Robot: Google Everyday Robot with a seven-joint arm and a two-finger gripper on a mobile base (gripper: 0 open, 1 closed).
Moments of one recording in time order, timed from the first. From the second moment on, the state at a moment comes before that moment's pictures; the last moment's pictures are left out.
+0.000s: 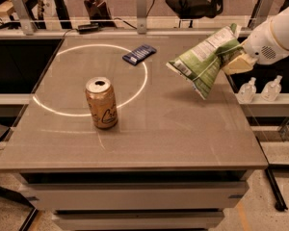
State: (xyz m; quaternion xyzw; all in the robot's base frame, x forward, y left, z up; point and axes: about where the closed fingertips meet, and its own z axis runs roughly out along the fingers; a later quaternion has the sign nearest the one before) arm 0.612 -0.242 0.903 -0.51 0.80 0.05 0.31
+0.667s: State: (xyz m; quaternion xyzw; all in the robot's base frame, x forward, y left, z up) arm 0.623 -0.239 0.899 -0.50 0.80 0.05 0.32
